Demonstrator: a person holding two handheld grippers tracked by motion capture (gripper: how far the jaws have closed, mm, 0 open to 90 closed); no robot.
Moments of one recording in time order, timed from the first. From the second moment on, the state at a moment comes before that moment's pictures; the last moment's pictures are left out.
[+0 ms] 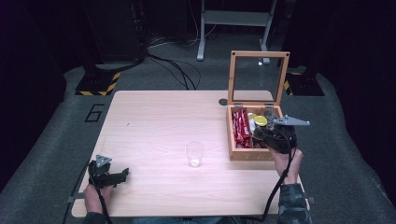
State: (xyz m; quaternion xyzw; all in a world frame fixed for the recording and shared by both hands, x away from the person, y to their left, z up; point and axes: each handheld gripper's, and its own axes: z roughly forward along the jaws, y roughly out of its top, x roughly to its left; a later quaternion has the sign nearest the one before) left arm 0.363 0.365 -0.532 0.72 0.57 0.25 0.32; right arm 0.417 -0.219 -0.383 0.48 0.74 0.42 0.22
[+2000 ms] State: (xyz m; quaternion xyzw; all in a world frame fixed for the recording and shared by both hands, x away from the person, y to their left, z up) left arm 0.363 0.366 -0.531 0.72 0.57 0.25 0.31; right arm 0.418 -0.068 -0.380 0.32 0.82 0.46 0.13
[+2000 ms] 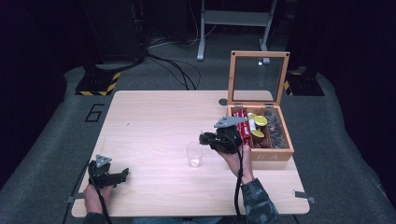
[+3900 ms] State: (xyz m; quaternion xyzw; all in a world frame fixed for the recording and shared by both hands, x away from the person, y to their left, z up) left arm 0.363 0.365 -0.532 0.72 0.57 0.25 0.32; right arm 0.424 -0.031 -0.415 0.31 0.86 0.40 0.11
